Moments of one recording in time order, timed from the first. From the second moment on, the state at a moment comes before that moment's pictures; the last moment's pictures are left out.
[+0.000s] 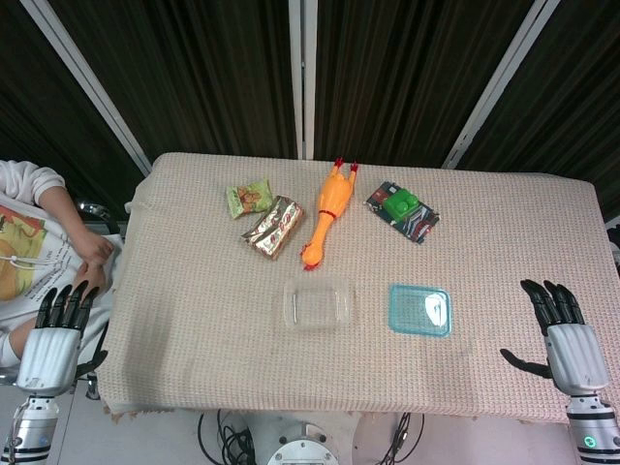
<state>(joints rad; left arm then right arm) -0.06 -1.24 -0.02 -1.64 1.58 1.56 0.30 0.11 -1.11 -0.06 -1.68 -1.53 1.58 0.05</state>
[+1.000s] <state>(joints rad) -0.06 -1.26 -0.01 -1.62 1.54 1.51 0.28 0.43 -1.38 0.10 -1.67 -0.96 1.00 -0.35</state>
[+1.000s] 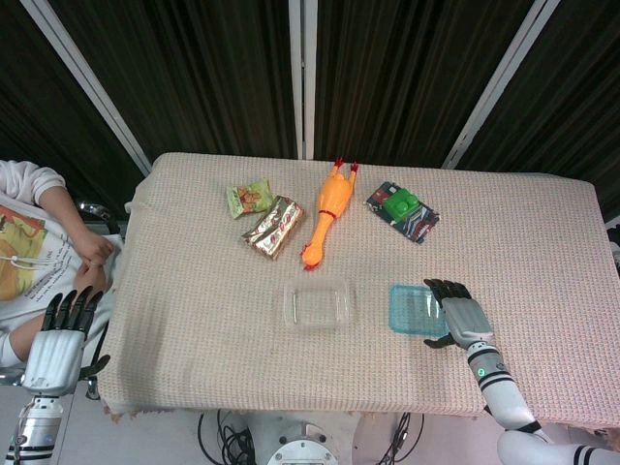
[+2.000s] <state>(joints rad) -0.06 -1.26 -0.01 -1.61 1.54 1.51 0.27 0.51 -1.43 0.10 -1.61 -0.87 0.96 -0.36</state>
